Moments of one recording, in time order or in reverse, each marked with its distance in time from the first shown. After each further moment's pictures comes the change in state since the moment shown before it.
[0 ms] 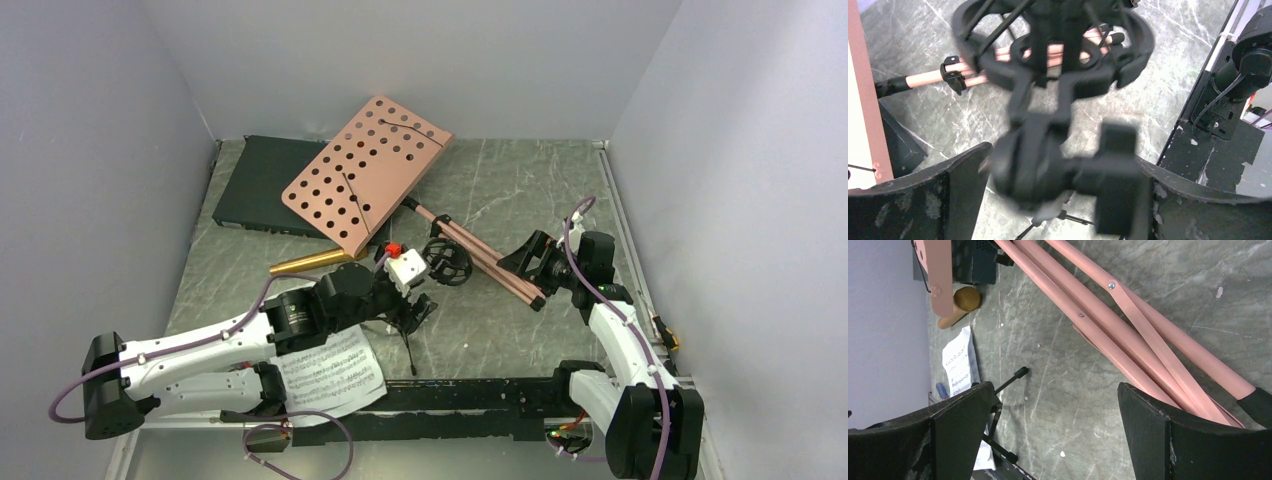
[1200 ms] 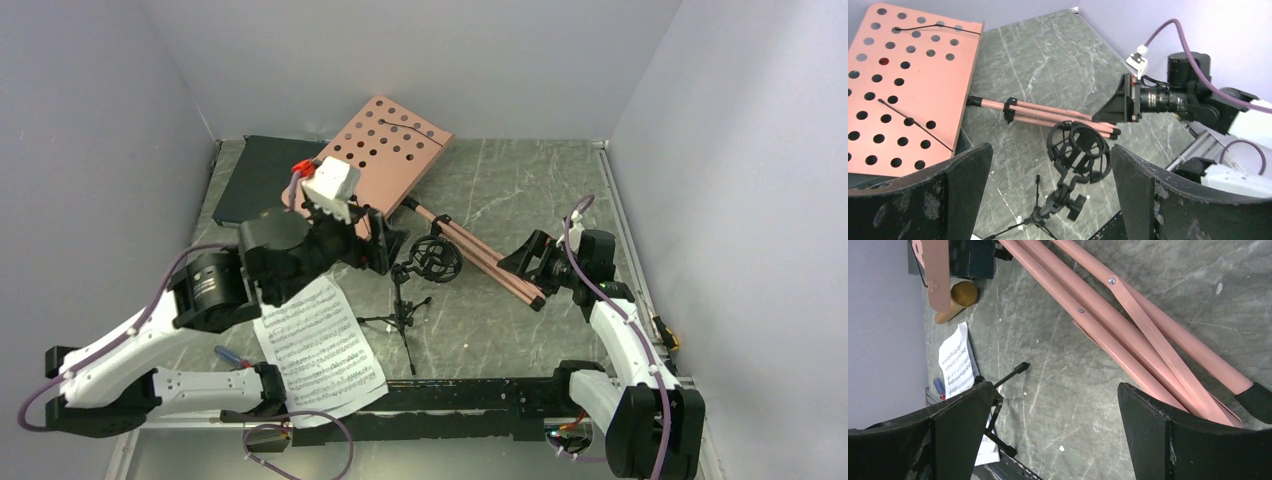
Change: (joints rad) left arm -0.002 -0.021 0.629 -0.512 -0.289 -0.296; right arm 0.000 0.003 0.028 -0.055 -0.002 -0.026
